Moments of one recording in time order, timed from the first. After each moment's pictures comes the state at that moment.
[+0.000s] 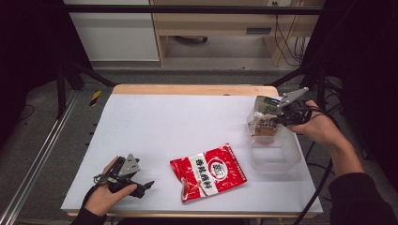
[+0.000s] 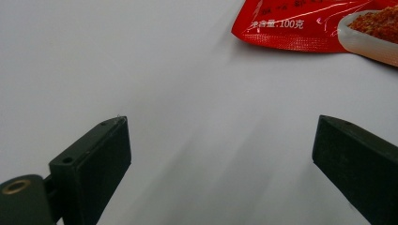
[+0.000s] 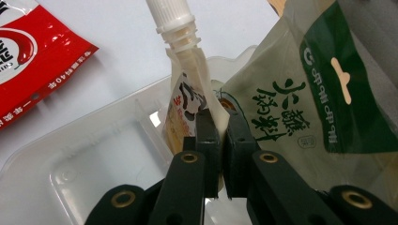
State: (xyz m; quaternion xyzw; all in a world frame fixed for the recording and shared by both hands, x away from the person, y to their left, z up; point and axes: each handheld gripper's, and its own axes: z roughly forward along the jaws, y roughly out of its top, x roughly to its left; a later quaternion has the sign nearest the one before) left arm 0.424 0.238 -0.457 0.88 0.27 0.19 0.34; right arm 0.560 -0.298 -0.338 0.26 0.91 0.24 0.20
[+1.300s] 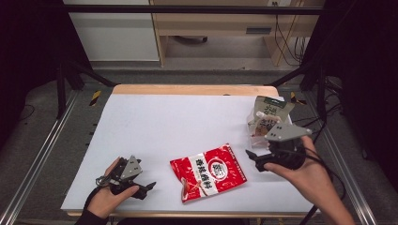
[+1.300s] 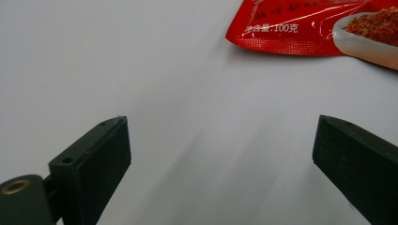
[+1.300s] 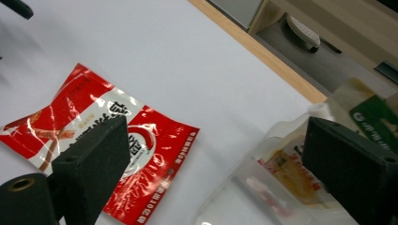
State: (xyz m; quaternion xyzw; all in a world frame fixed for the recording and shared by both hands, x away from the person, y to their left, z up) left arm 0.419 0.231 -0.458 0.88 0.27 0.21 0.34; right arm 0.412 -0.209 -0.306 0.30 0.84 0.36 0.29
